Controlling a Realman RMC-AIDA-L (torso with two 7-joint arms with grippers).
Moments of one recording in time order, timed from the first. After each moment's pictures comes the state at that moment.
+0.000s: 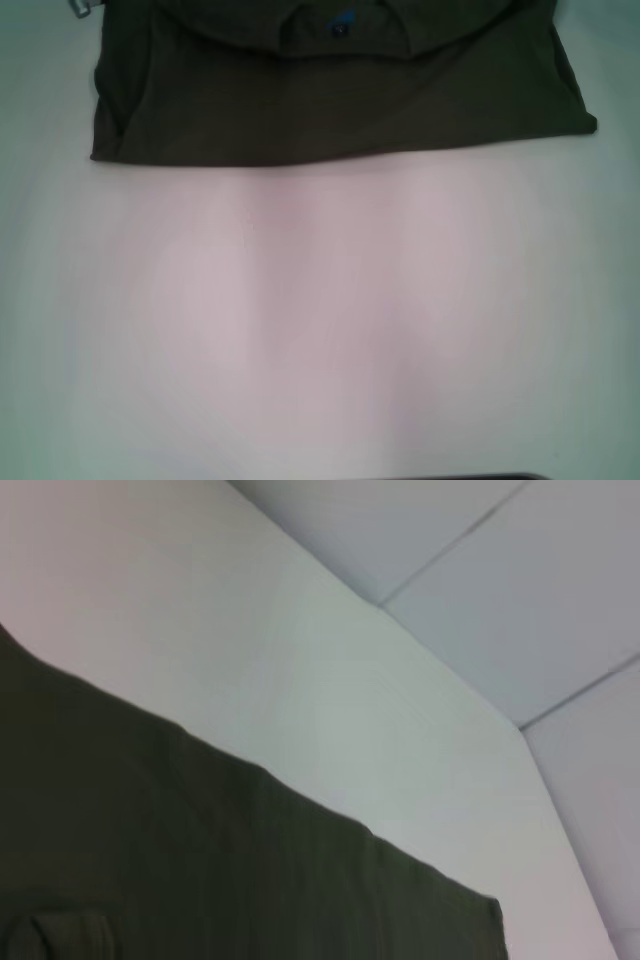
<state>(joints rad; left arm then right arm) -0.96 -2.06 -2.50 -0.55 -0.89 0.82 -2.63 0.88 1.90 -0.72 -0.59 -2.40 -0.86 2.30</state>
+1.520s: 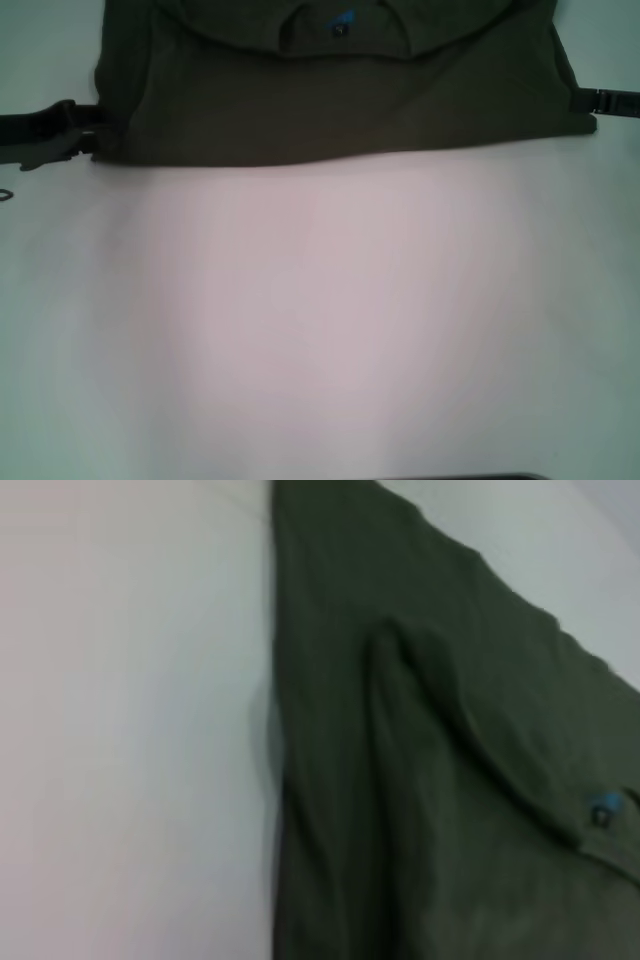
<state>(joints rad) -0.56 -2.05 -2.46 -0.73 -0.86 1.16 -2.50 0.40 1.97 -0.62 -0.87 -2.05 -1.51 2.06</state>
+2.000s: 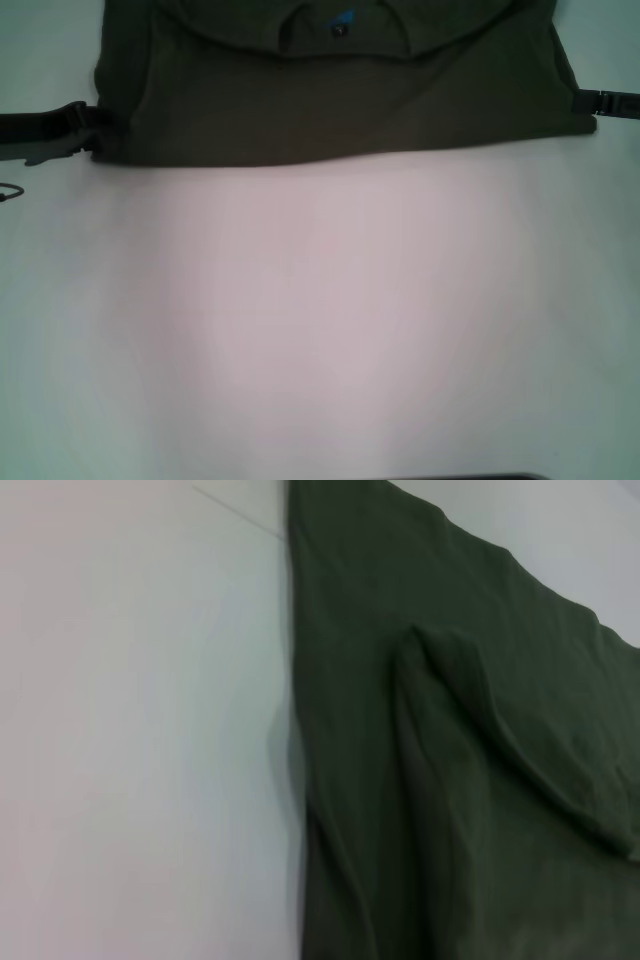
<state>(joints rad) -0.58 -2.06 -2.41 -0.73 -0.82 1.06 -2.50 0.39 1.97 -0.61 -0.87 -2.05 -1.51 2.06</state>
